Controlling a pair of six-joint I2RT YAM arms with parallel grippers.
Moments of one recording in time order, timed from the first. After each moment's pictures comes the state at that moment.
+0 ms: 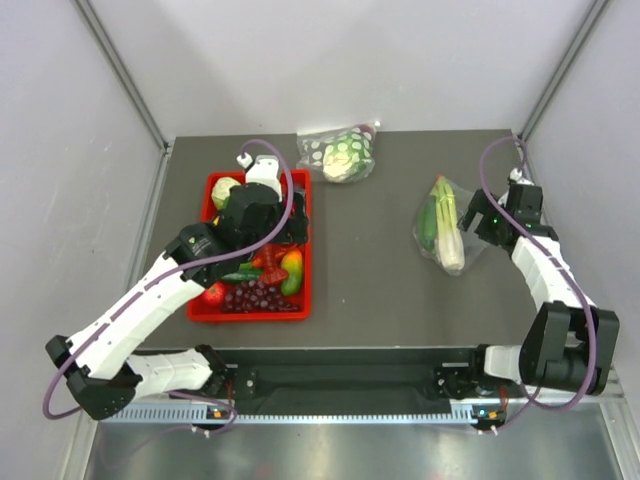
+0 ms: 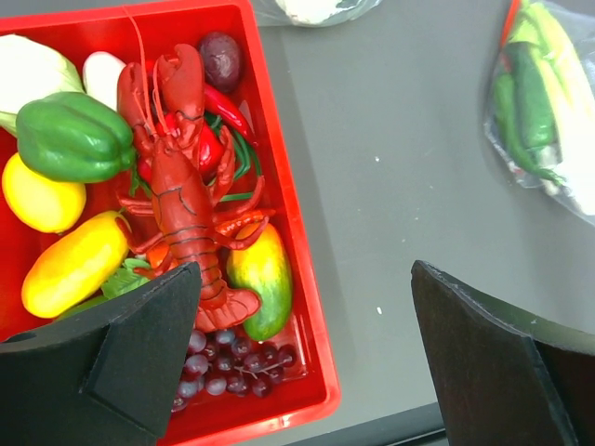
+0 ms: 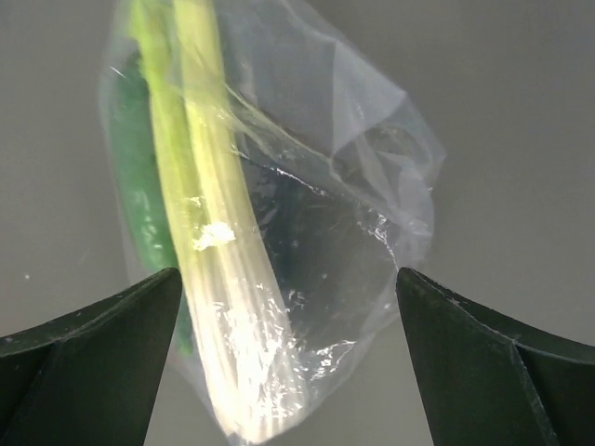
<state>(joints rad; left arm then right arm) -0.80 1.13 1.34 -0.76 -0.43 -0.46 -0.16 1.27 0.87 -0.36 -0.10 0.31</state>
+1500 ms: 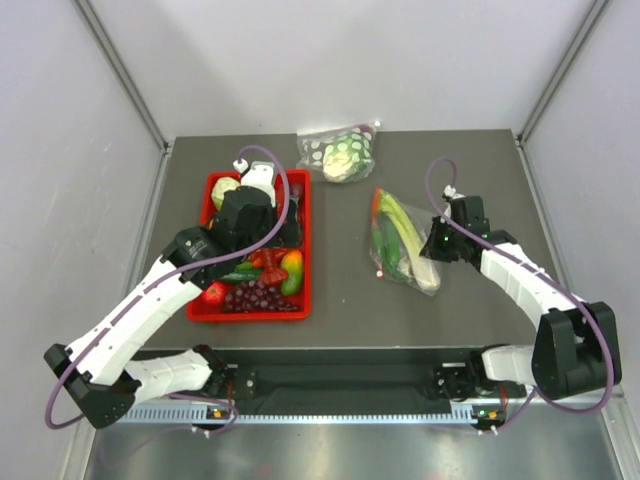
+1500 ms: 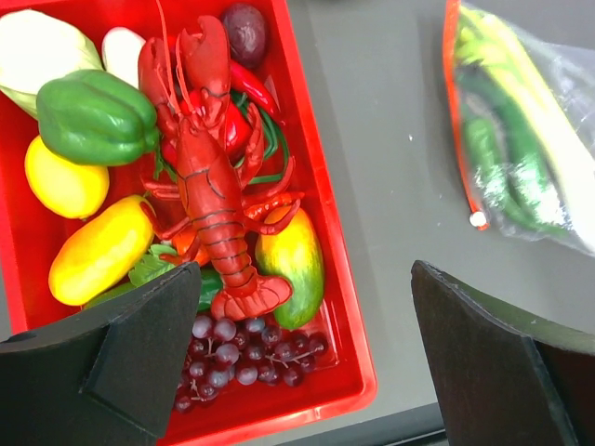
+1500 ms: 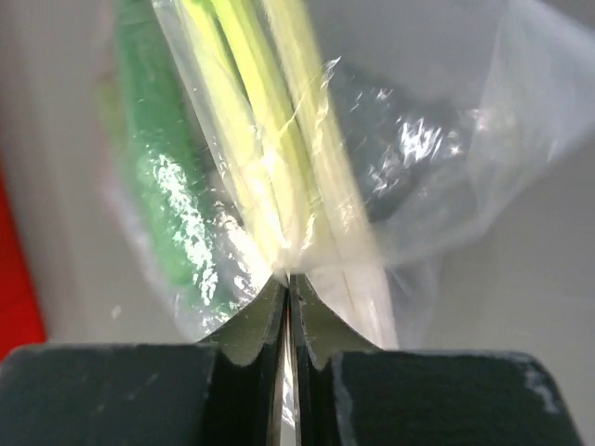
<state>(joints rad) -0.73 1.10 1.26 -0.76 -0.38 -0.39 0.21 1.27 0.79 -0.40 -0.18 0.40</state>
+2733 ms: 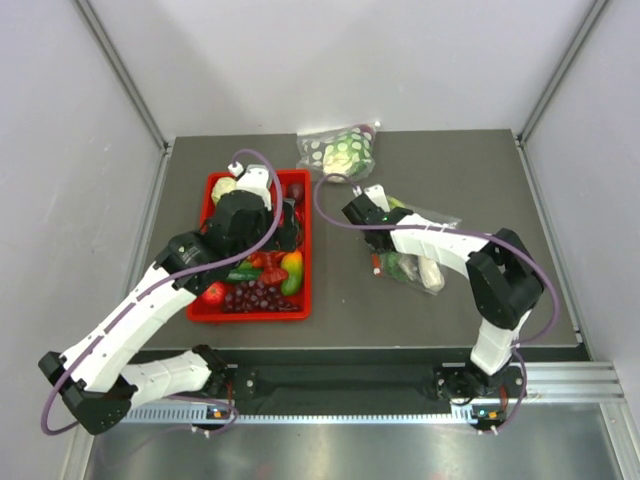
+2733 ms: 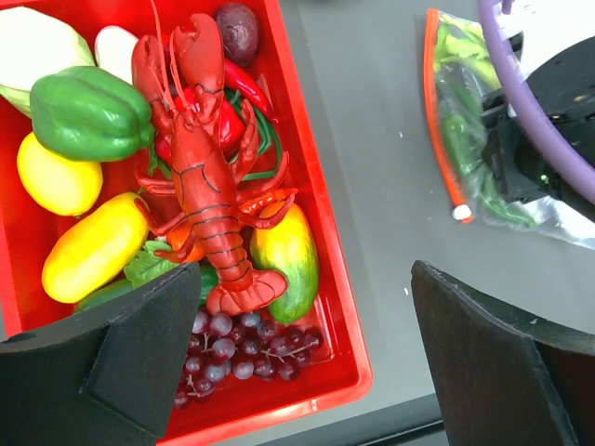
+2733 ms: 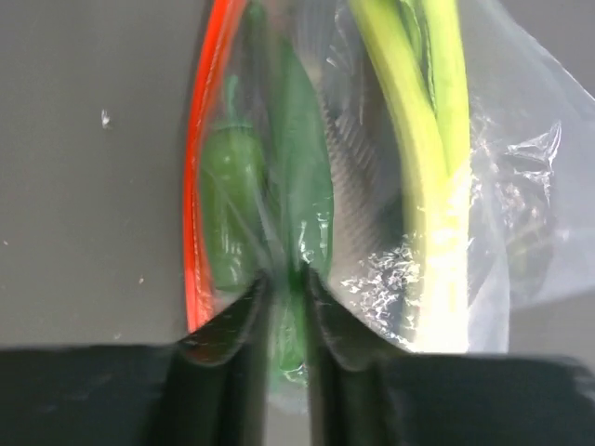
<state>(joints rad) -0.73 1.06 1.24 -0.76 -0.36 -0.40 0.74 1.78 1.24 -0.60 0.55 0.35</state>
